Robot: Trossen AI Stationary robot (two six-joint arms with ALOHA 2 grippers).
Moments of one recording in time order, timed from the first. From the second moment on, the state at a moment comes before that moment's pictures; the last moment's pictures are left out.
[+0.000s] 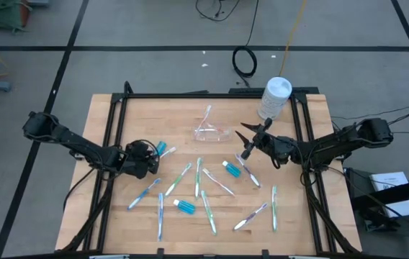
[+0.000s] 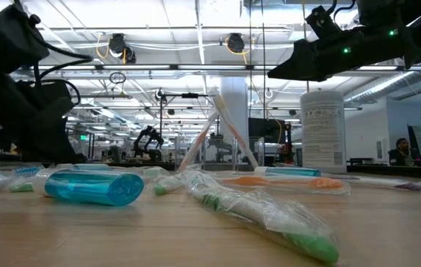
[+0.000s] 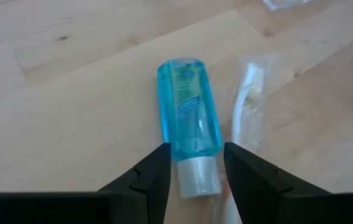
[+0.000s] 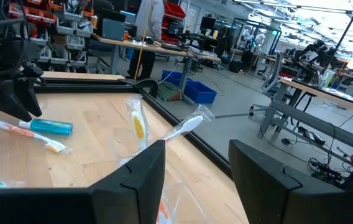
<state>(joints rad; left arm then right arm) -0.31 1.07 0.24 -0.26 -0.68 -1.16 0.06 1.23 0.36 0.84 0.70 -0.19</state>
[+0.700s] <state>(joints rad) -0.32 1.34 0.24 -0.06 -0.76 -1.13 0.06 1.23 0.36 0.84 0.70 -0.19</state>
